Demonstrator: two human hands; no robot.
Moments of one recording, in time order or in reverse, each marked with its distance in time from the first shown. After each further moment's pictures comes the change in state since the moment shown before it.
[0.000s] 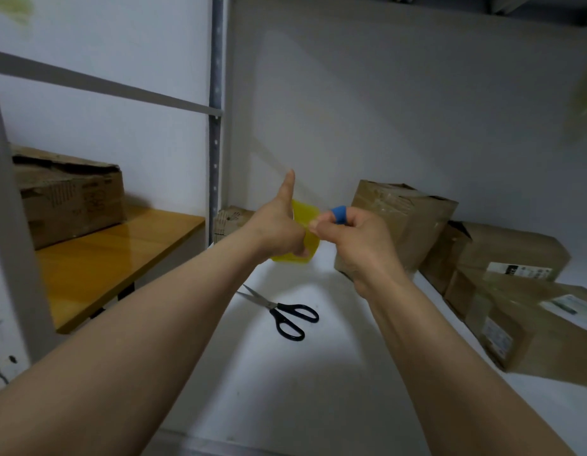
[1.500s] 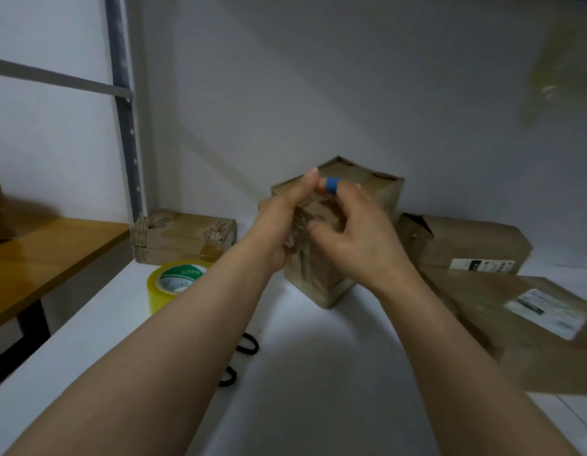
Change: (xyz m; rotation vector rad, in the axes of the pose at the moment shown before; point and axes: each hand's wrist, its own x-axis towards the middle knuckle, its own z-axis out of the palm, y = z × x) left_hand 0.094 0.038 0.101 -0.926 -0.058 -0.169; right_hand 0.049 0.021 -0.090 -0.669 0.040 -0.447
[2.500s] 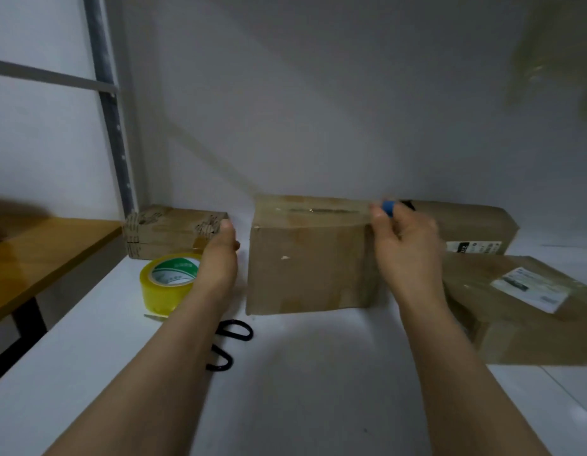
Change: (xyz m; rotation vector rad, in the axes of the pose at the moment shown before) left_hand -0.020 -0.062 -0.067 0.288 0.329 0.075; right_hand -0.037 0.058 -0.015 -0.067 0.360 0.370
